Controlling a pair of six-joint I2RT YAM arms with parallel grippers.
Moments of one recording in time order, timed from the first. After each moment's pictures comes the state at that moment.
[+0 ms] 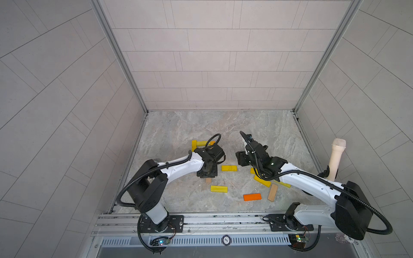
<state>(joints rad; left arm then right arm) -0.80 1.66 1.09 -0.82 -0.06 -0.80 0.68 1.25 0.79 -0.25 0.23 0.44</state>
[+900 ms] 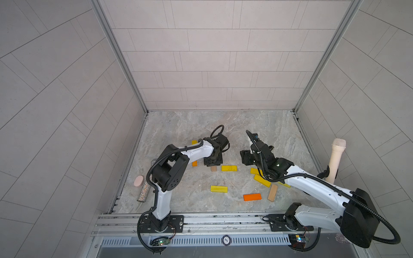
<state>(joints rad) -0.71 1.97 1.34 -0.79 -0.07 -0.78 0.64 1.18 0.77 -0.28 0.25 0.45</state>
